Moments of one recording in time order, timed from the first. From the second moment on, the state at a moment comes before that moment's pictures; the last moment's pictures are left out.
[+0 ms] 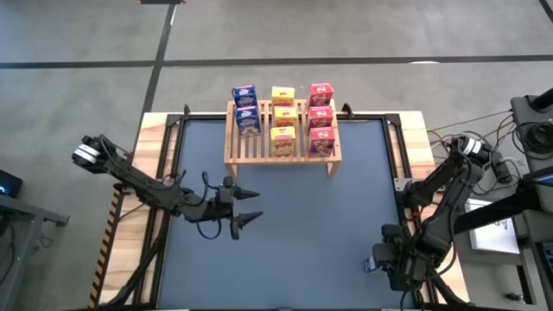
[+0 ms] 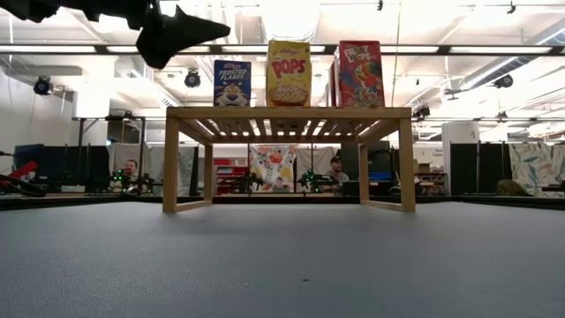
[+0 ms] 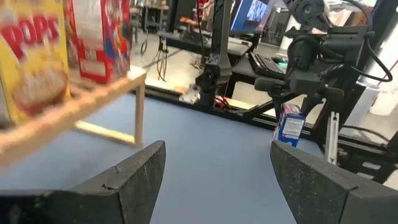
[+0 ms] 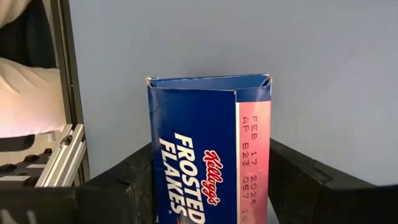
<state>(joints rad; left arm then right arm) -0.45 1.27 0.56 0.61 -0.63 -0.28 1.06 1.36 0.95 -0.90 0.08 1.09</state>
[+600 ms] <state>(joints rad) -0.44 1.07 0.55 0.50 -0.58 -0.24 1.06 1.36 0.95 -0.88 0.08 1.07</state>
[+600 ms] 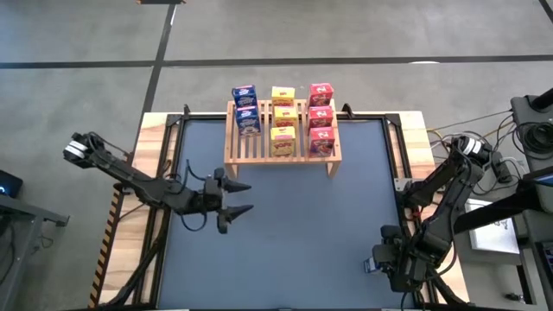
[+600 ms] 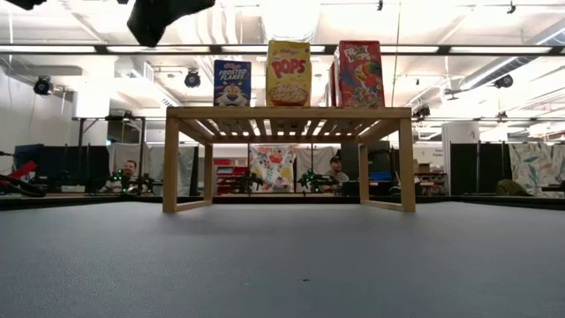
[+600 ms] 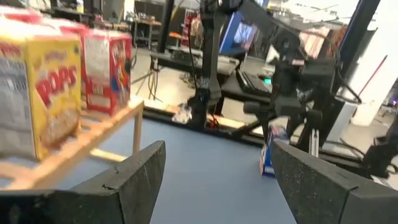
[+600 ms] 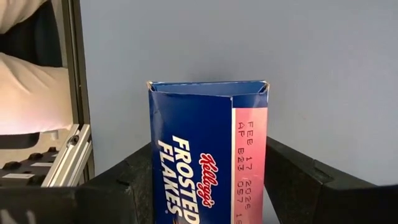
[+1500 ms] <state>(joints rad) -0.44 1.32 0.59 0.56 -0.56 -0.31 1.06 1.36 0.95 -0.85 0.10 1.05</state>
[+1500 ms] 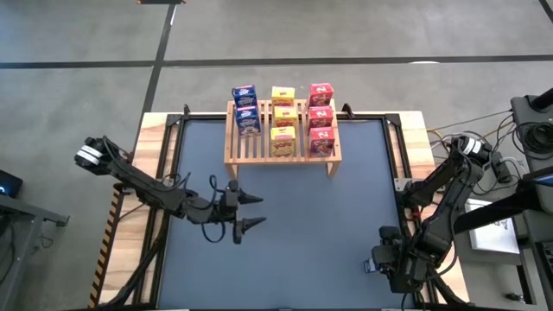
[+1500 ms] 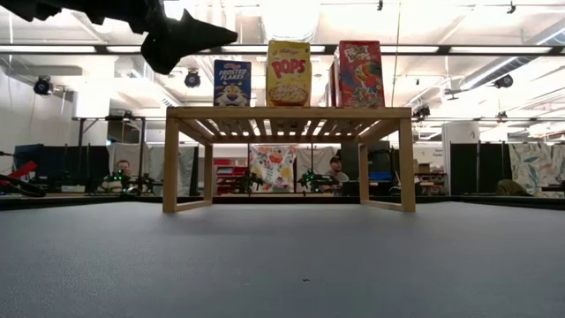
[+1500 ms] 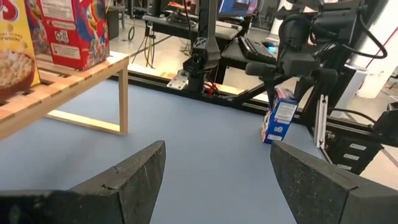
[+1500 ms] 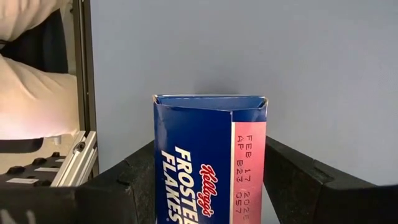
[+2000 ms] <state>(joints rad) -0.44 1.29 0.59 0.55 -0.57 -0.29 1.06 1.35 0.95 -0.85 0.10 1.07</state>
